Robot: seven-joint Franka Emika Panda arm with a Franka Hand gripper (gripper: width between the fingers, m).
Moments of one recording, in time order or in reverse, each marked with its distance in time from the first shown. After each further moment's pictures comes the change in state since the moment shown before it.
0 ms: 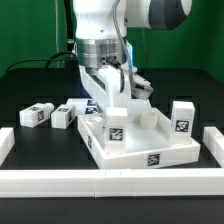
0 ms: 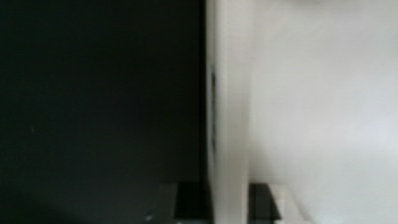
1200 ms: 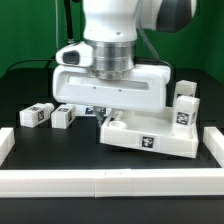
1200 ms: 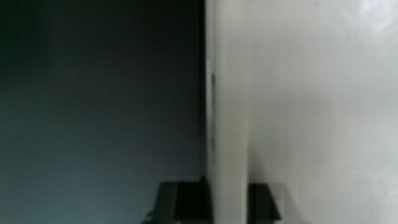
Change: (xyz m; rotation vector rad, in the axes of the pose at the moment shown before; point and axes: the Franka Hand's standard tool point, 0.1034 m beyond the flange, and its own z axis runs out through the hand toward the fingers) arm -0.004 -0.029 -0.001 -0.057 0.018 -0.976
